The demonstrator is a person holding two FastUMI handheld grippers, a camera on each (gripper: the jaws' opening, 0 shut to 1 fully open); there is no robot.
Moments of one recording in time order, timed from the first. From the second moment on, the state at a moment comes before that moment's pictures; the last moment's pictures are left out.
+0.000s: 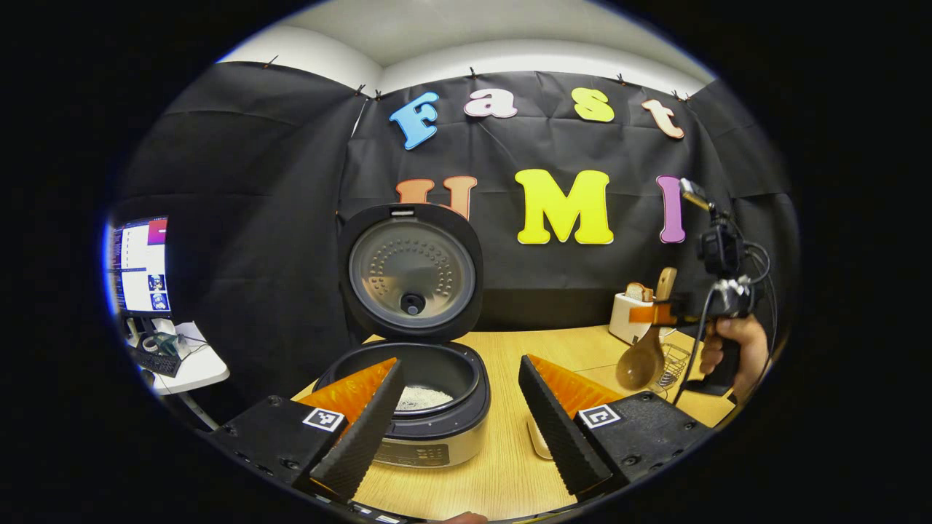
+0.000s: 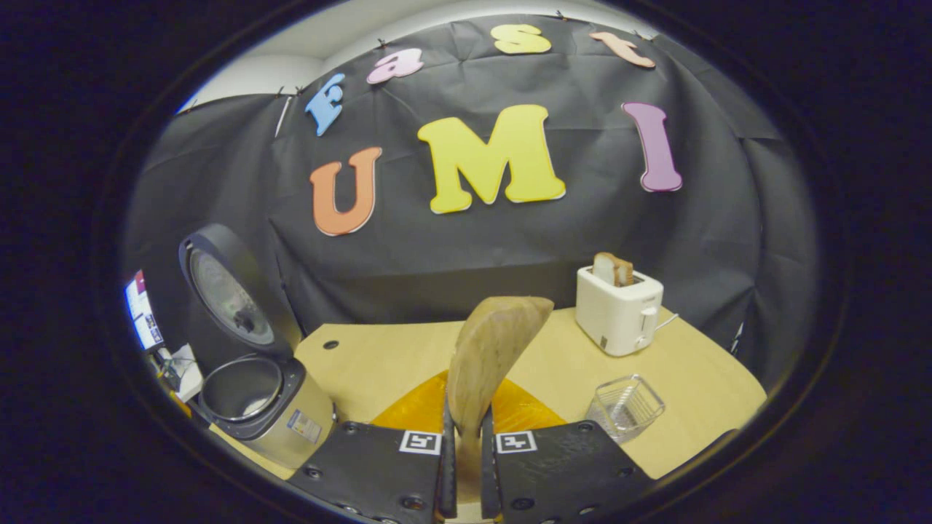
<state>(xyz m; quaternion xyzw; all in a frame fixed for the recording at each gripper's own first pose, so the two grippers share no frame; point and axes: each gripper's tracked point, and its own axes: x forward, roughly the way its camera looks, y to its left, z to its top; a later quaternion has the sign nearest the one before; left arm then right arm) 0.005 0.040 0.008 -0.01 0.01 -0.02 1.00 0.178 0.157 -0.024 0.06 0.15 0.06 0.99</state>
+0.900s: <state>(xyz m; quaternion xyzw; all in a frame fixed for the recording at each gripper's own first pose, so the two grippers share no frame) 0.006 0.031 0.009 -0.01 0.01 -0.03 1.00 0.156 0.162 -0.093 -0.04 0.12 0.01 0.99</state>
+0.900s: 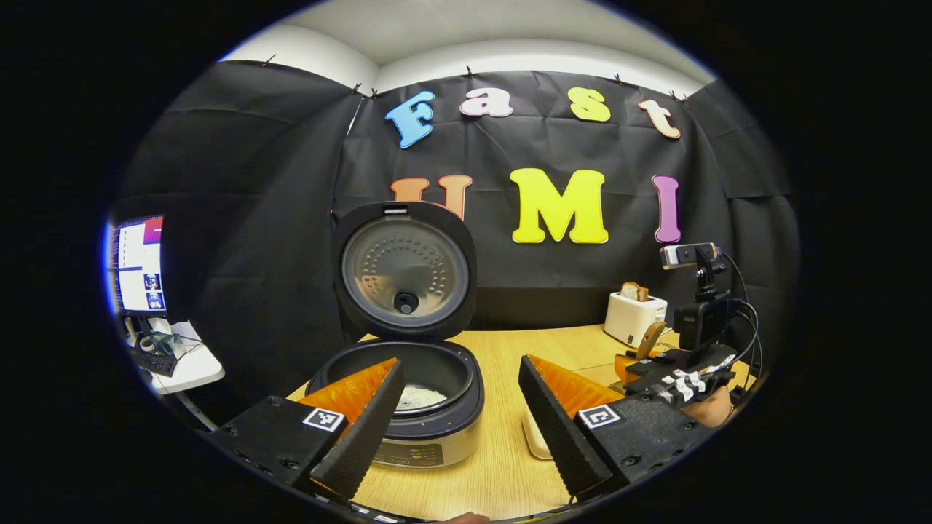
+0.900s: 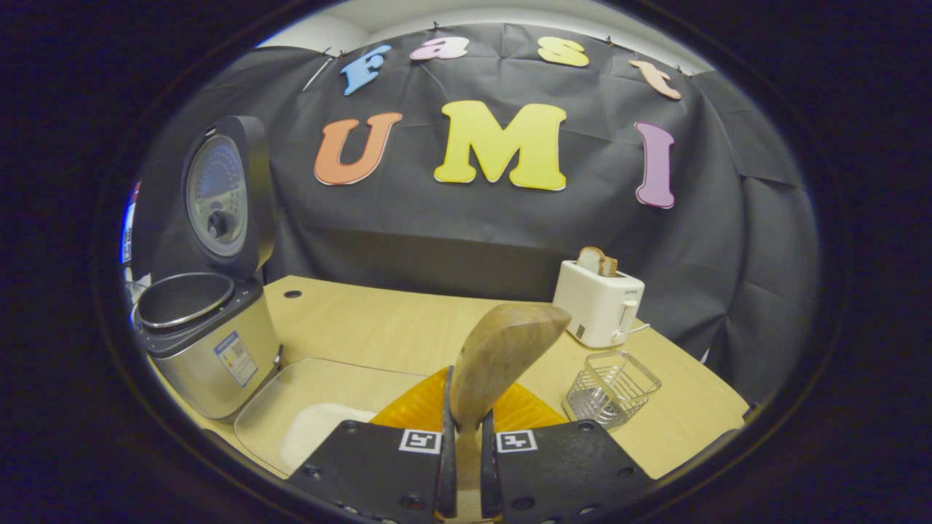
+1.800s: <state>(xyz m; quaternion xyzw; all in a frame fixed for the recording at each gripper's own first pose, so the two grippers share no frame) 0.010 0.053 0.006 -0.04 0.01 -0.01 1.00 0.143 0.248 -0.114 0.06 0.19 0.07 0.98</state>
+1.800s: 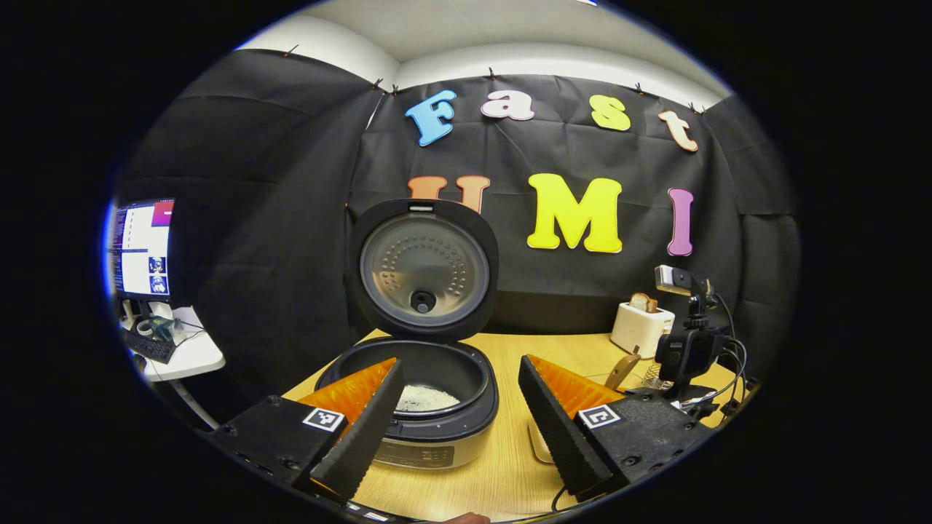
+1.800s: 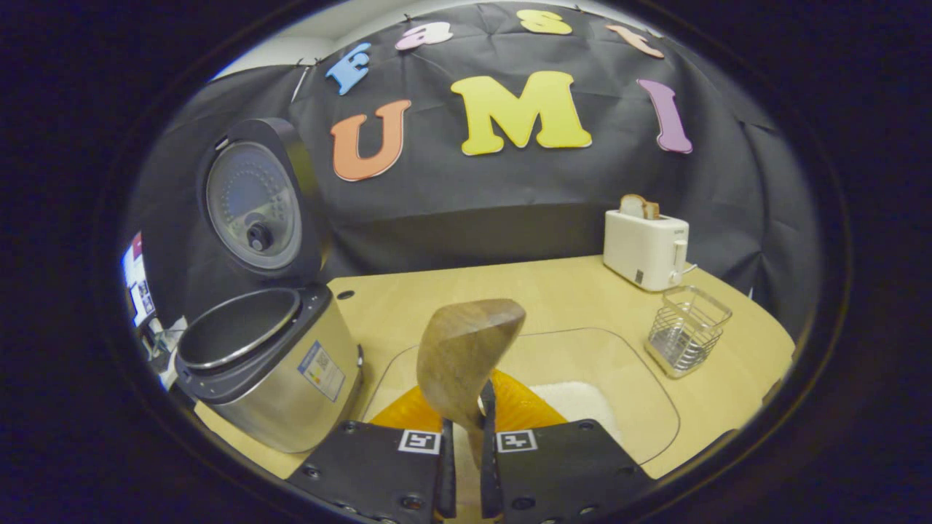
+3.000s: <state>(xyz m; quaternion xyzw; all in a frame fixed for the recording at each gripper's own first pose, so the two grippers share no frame) 0.014 0.037 0.001 -0.03 0.02 -0.03 1.00 0.144 0.202 -0.097 0.46 0.24 0.15 0.84</state>
